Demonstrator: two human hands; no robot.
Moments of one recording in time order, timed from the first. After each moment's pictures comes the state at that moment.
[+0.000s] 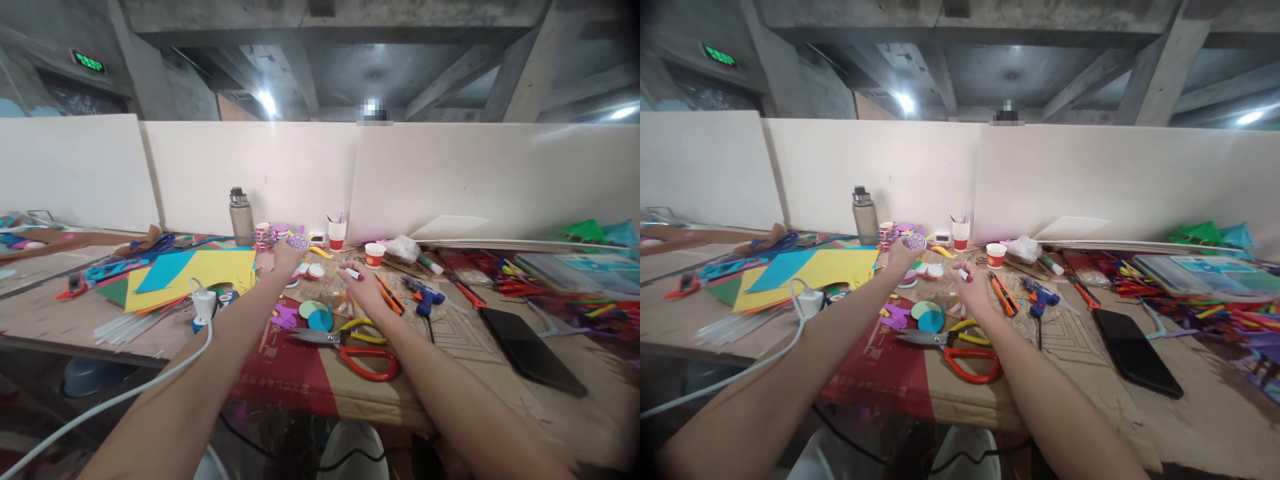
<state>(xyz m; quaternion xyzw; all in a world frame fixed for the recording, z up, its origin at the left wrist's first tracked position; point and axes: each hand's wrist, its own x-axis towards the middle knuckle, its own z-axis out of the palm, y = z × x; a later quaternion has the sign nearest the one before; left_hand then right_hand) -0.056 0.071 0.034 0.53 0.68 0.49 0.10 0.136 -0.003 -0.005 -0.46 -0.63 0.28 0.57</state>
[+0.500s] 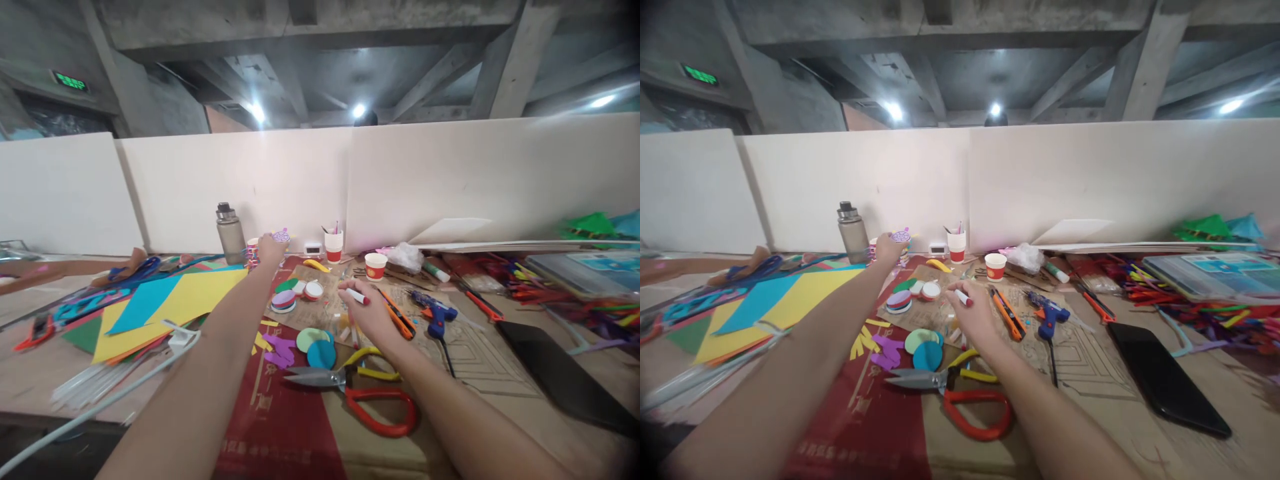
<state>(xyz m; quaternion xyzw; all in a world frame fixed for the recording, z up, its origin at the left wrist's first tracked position) -0.100 0.171 0.056 0.52 0.73 0.44 0.02 0.135 -0.011 0.002 -0.47 -0.63 0.28 0.55</state>
